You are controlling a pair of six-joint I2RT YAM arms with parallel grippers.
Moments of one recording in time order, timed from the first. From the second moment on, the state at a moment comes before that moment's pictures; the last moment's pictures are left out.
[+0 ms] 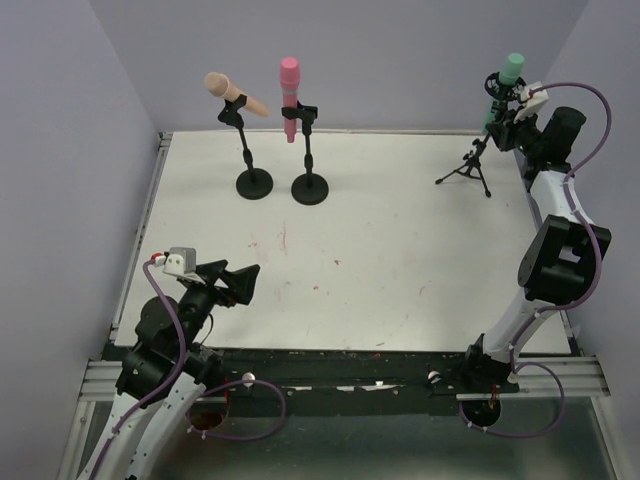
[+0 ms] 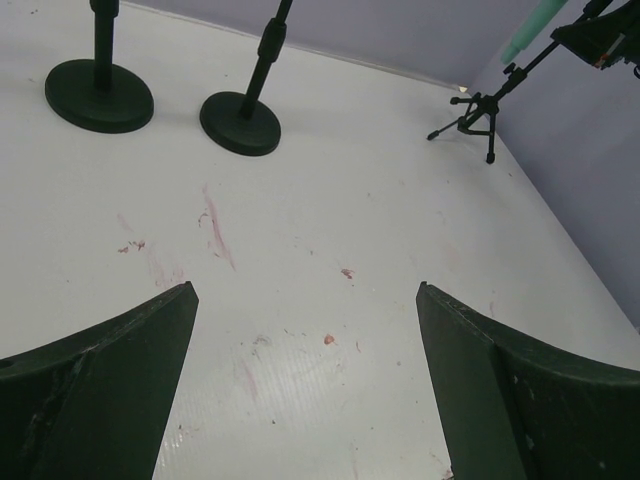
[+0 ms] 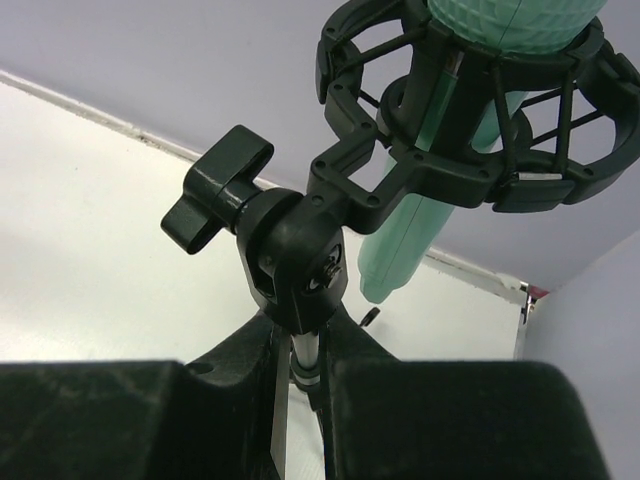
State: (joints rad) left arm -0.47 0.08 0.48 -0.44 -0.07 -0.45; right arm -0.31 1.86 1.49 0.22 -0.69 -0.26
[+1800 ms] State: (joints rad) left arm -0.47 0.19 0.60 -0.48 -0.03 -0.34; right arm -0.34 1.19 0.96 -0.08 -0.84 -0.18
